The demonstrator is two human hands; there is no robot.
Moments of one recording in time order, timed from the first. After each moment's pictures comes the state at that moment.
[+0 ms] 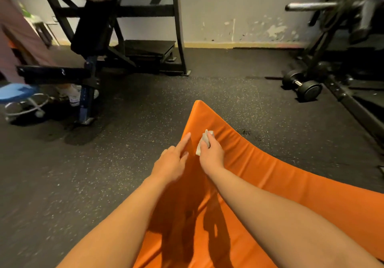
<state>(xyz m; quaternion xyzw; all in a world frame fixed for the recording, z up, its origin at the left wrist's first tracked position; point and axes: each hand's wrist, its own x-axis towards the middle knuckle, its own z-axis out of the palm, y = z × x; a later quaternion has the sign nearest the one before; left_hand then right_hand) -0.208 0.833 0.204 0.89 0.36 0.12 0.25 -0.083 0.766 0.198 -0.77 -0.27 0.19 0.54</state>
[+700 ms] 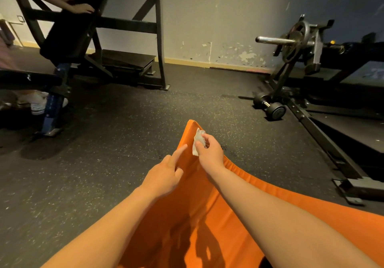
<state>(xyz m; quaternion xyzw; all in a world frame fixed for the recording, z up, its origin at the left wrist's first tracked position) -0.187 0.825 0.226 0.91 0.28 0.13 0.27 -0.045 0.746 0.260 -0.78 -0.27 0.15 0.54</state>
